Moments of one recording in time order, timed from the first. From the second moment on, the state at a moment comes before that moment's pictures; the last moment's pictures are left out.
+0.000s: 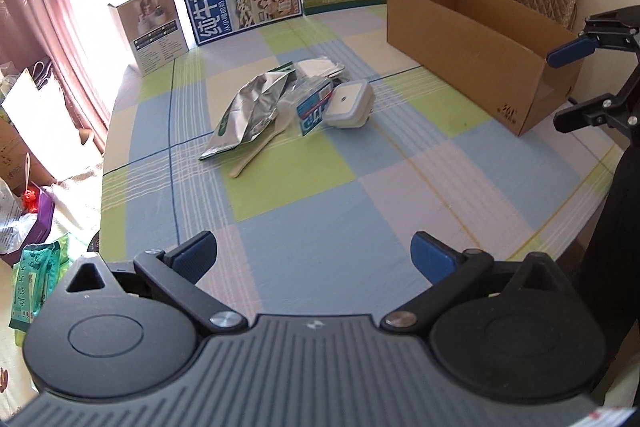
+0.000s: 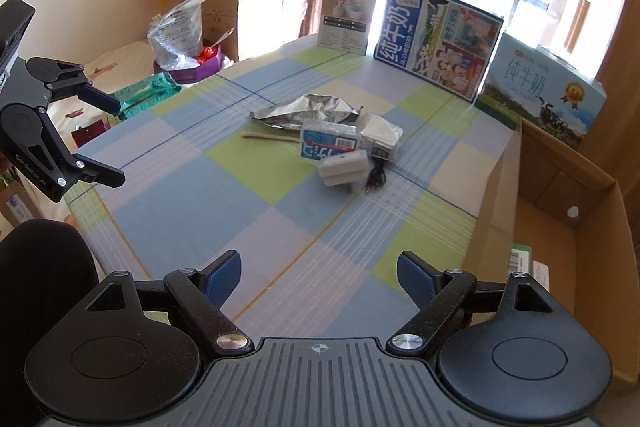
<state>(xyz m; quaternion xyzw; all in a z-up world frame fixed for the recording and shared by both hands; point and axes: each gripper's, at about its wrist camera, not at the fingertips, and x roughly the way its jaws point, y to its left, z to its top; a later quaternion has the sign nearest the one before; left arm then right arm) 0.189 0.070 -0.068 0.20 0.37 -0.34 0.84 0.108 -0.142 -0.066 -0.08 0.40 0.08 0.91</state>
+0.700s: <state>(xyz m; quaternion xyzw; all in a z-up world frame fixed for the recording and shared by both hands) 0.277 0.054 -0.096 0.30 0.36 -0.38 0.80 0.225 -0.146 -0.110 -0.12 0.45 0.11 0.88</state>
